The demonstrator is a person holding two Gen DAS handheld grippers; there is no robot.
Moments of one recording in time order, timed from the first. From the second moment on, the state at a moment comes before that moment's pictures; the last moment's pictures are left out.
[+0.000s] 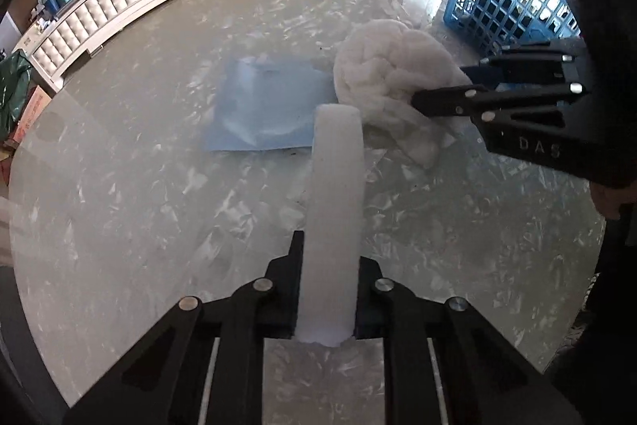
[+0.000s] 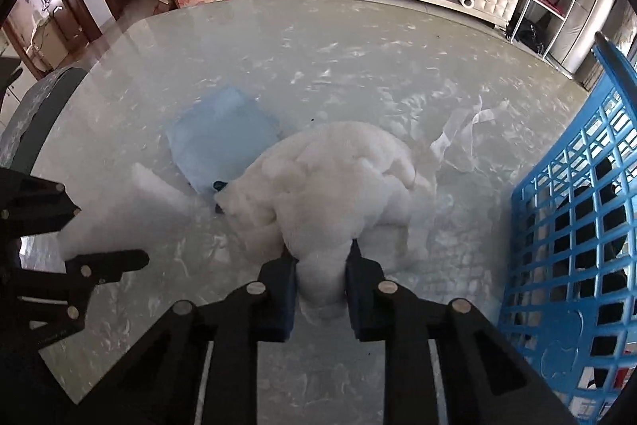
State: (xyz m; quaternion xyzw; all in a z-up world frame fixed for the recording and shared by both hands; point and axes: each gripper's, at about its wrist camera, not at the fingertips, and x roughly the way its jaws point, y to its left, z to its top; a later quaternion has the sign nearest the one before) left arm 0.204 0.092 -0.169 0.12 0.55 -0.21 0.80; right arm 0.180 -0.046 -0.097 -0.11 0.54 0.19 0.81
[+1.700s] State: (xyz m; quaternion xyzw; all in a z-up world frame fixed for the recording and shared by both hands) left arm 0.149 0.046 -0.016 0.08 0.44 -0.22 0.87; right arm 0.119 -0.150 0.044 -0.13 0.42 0.12 0.89
